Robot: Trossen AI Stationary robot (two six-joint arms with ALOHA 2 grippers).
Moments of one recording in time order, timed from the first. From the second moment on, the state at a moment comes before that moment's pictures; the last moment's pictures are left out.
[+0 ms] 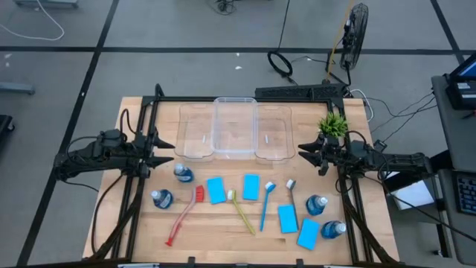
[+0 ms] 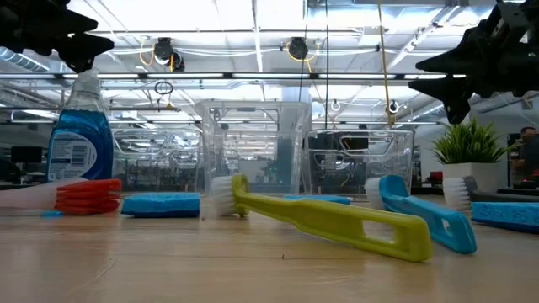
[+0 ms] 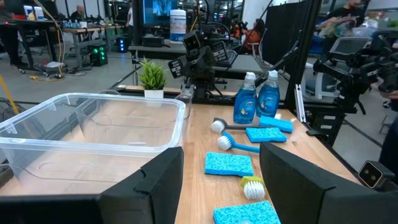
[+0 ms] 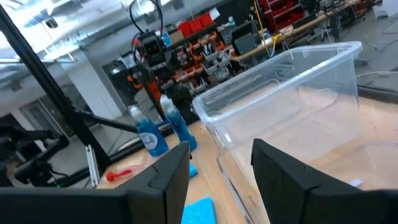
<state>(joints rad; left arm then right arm) 0.12 0.01 0.31 -0.36 0.16 -0.06 -0.03 0.03 0.03 0.06 0.13 0.46</state>
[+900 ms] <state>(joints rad) 0.12 0.01 0.31 -0.36 0.08 0.06 0.02 0.11 0.22 0.19 -0.01 0.43</state>
